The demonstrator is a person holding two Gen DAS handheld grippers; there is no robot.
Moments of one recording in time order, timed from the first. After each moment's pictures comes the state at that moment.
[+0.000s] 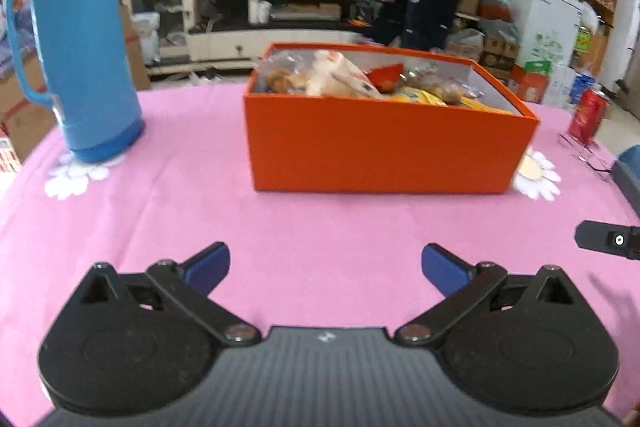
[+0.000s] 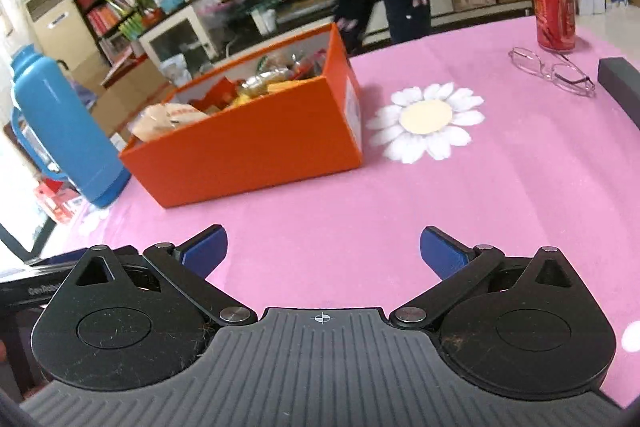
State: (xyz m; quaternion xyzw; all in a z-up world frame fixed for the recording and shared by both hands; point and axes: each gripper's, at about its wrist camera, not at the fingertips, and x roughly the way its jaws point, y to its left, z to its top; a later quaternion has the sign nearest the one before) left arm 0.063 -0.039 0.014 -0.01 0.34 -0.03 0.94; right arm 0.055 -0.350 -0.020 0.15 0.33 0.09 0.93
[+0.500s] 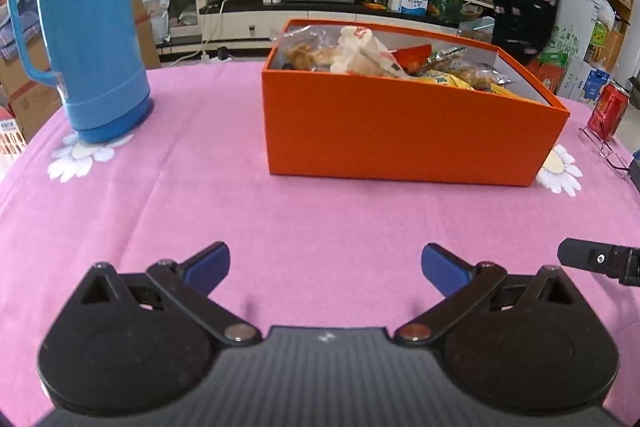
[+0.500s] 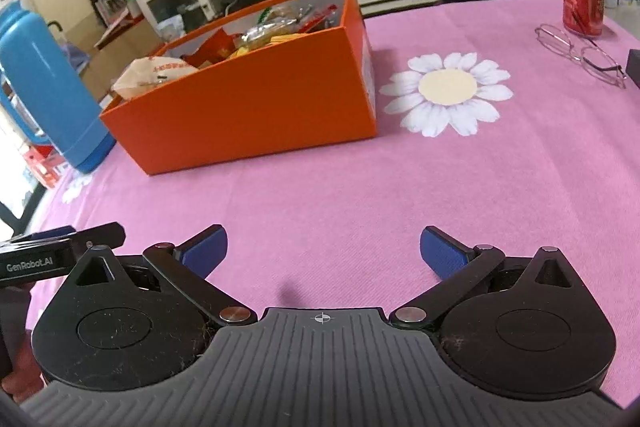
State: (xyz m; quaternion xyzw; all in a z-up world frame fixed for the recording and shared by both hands) left arm 0.074 -0.035 0.002 -0.02 0.36 -0.02 0.93; right arm 0.083 -0.324 -0.040 0.12 0.37 0.09 0.91
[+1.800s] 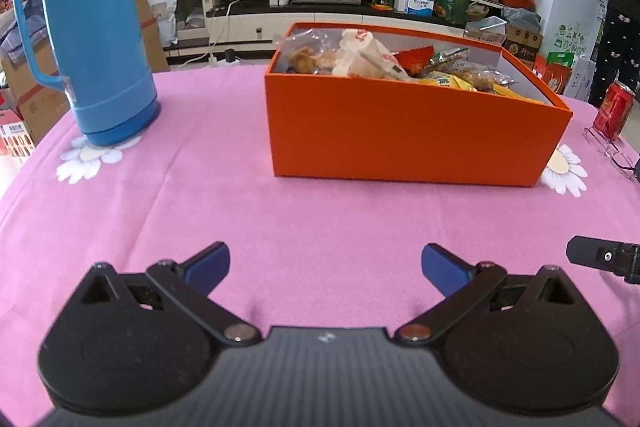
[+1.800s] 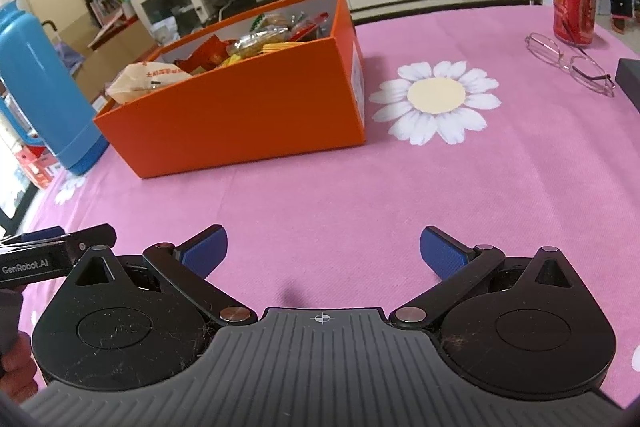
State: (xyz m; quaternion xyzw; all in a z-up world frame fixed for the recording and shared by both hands) left arm 0.073 -0.039 0.004 -0.01 0.37 0.00 0.93; right arm 0.084 -0.328 -0.035 0.11 0.37 0.08 0.92
